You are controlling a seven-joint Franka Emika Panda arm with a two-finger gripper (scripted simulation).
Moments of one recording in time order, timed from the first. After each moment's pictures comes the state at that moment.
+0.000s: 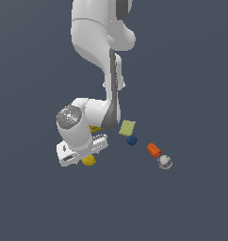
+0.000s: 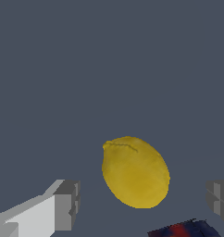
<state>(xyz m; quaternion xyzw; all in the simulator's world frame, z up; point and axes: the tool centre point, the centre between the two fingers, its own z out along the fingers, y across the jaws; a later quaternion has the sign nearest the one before) 0.086 -0.122 0.067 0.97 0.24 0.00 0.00</state>
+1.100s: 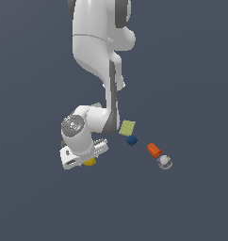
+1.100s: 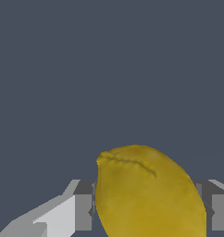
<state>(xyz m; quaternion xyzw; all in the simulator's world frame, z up) 0.086 -0.122 0.029 0.97 0.24 0.00 0.00</state>
